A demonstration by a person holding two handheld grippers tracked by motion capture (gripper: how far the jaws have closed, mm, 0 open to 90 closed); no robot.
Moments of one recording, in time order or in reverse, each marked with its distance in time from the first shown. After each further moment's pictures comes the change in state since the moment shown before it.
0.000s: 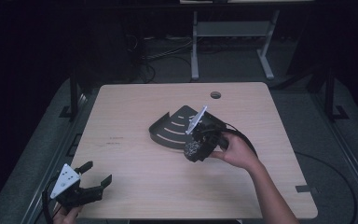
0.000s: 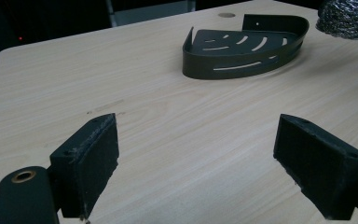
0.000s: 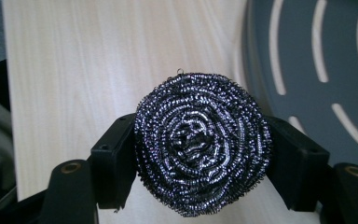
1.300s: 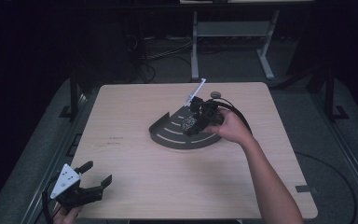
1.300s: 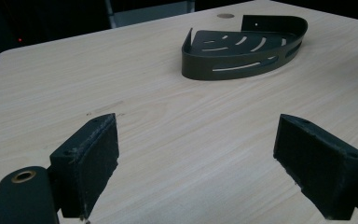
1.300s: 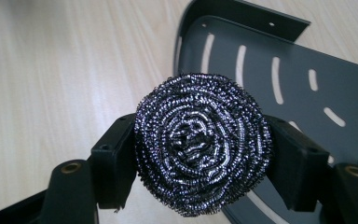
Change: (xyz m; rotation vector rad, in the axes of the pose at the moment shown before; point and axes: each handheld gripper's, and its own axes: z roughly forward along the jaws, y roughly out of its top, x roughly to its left) left arm 0.000 0.001 -0.001 -0.002 0.001 0.008; right arm -0.056 0.035 -0.022 -0.046 -0.022 0.075
